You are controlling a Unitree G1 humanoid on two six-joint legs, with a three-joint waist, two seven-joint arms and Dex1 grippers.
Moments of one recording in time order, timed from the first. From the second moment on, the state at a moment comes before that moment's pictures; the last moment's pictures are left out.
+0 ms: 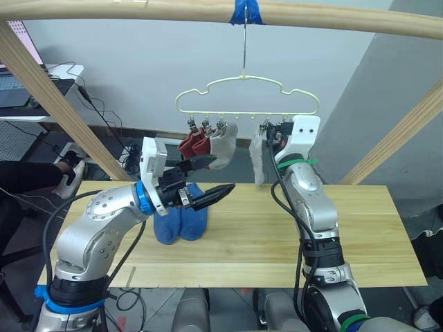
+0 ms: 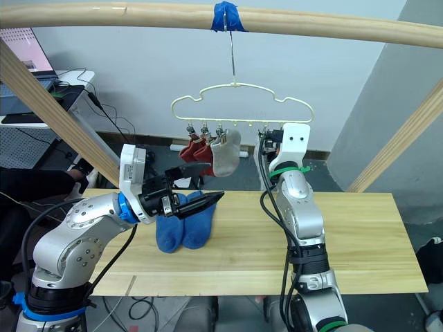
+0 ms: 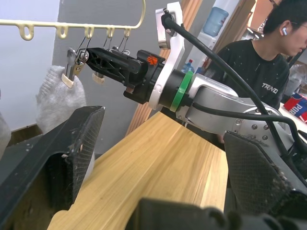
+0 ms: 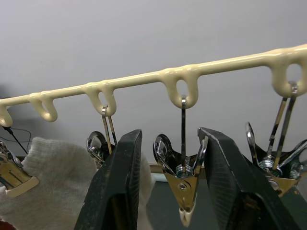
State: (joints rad) left arm -0.27 0.59 0.08 -0.44 -0.71 0.56 -0.82; right arm -0.57 0.10 -0.01 -0.03 0.09 0.37 -0.06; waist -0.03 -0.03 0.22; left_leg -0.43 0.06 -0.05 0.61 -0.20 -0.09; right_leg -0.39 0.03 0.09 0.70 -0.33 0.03
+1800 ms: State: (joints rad) left arm -0.25 0.59 0.08 -0.44 -0.70 0.56 -0.82; right arm -0.58 0.09 -0.01 -0.05 0.10 0.38 -0.06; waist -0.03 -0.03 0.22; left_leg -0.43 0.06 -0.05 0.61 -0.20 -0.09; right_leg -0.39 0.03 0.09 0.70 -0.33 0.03
